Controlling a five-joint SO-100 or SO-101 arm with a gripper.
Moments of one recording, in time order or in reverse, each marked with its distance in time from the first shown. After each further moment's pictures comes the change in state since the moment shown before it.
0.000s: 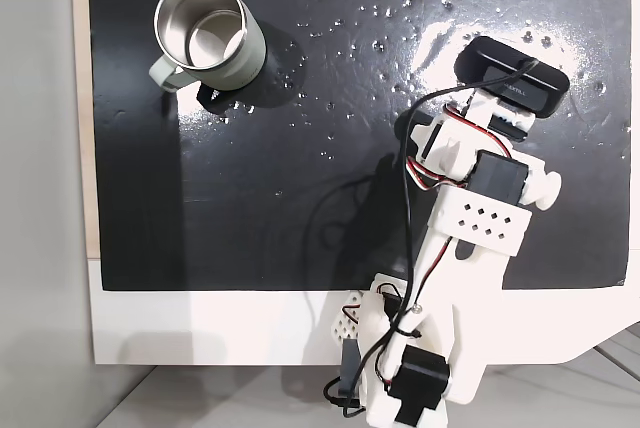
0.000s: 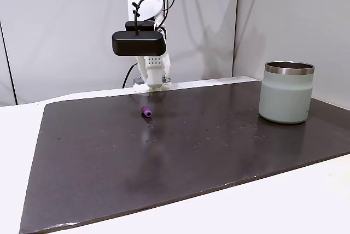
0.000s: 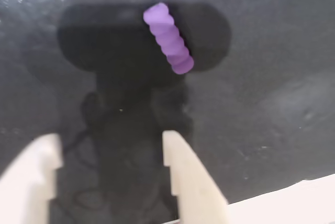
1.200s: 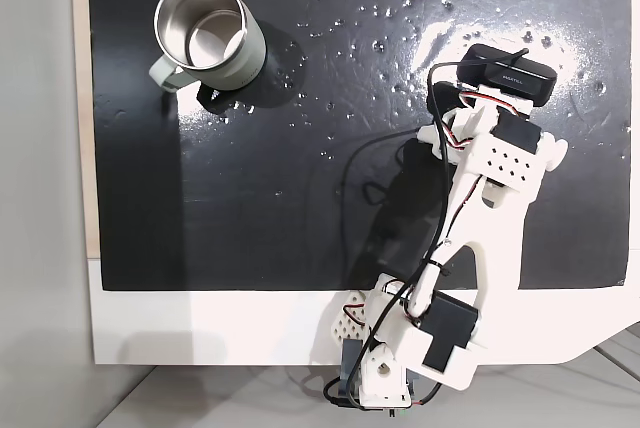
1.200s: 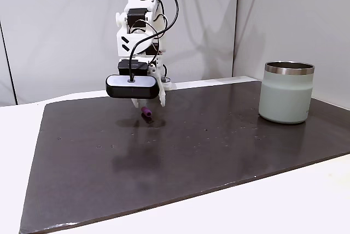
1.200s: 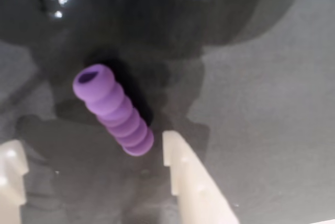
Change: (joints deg) arm 5.5 -20.7 -0.6 -10.9 -10.8
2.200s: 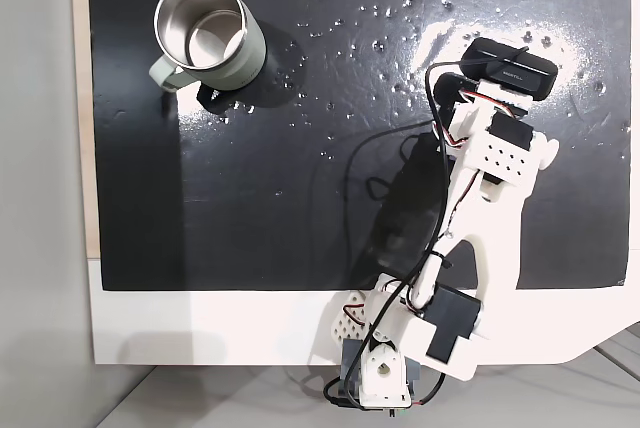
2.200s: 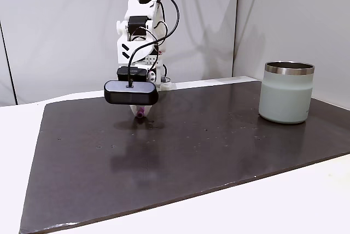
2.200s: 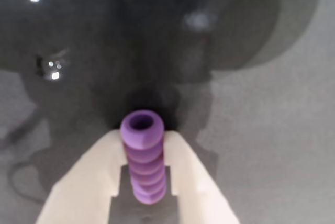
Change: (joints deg) arm -0.2 -3.2 1.8 -8.1 2.3
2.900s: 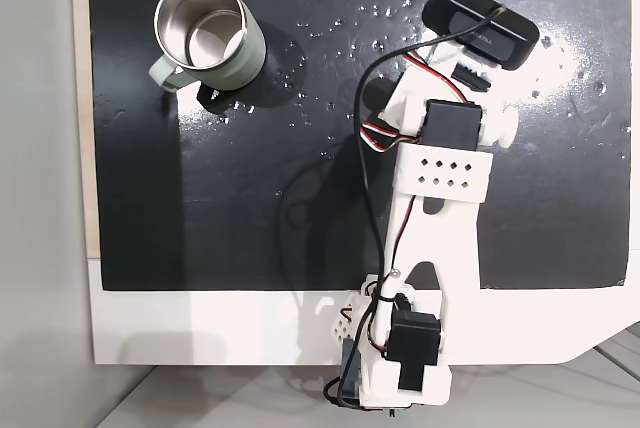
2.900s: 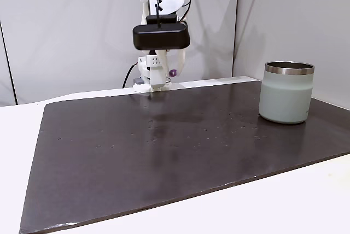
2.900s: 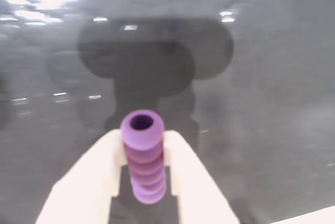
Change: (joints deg) arm -19.0 11.5 -22.8 22.6 25.6
